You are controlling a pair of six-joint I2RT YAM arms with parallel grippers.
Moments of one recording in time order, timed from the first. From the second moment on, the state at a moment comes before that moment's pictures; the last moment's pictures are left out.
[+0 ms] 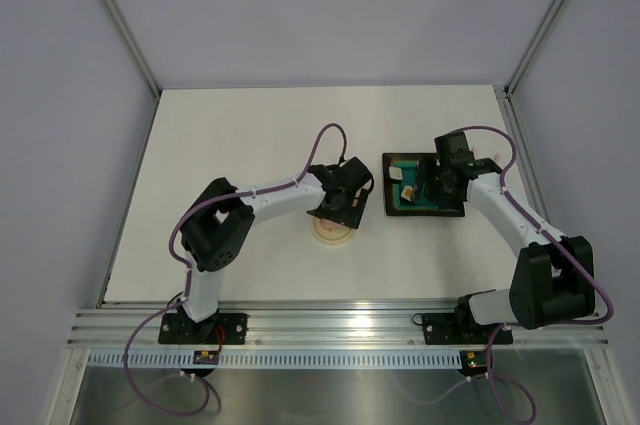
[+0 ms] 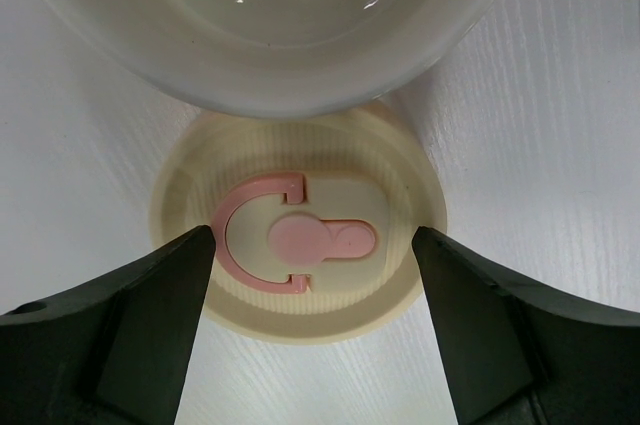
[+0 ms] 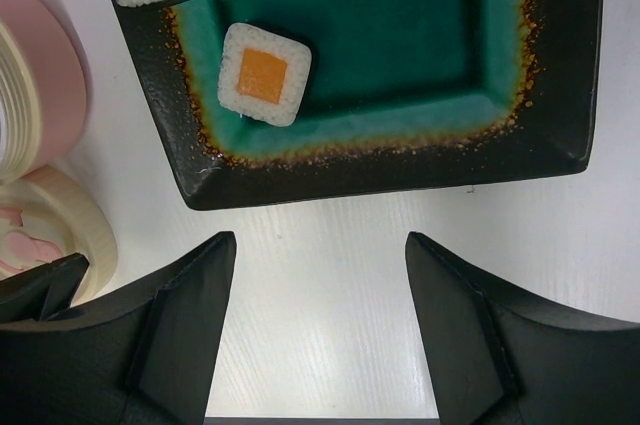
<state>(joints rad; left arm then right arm) -0.90 1.97 1.42 -0.67 -0.19 -0.53 0.21 1.38 0.97 -0.68 0.04 0.44</state>
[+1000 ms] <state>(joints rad) -0.90 1.96 1.40 -0.67 -0.21 -0.54 0.21 1.38 0.97 -0.68 0.03 0.44</state>
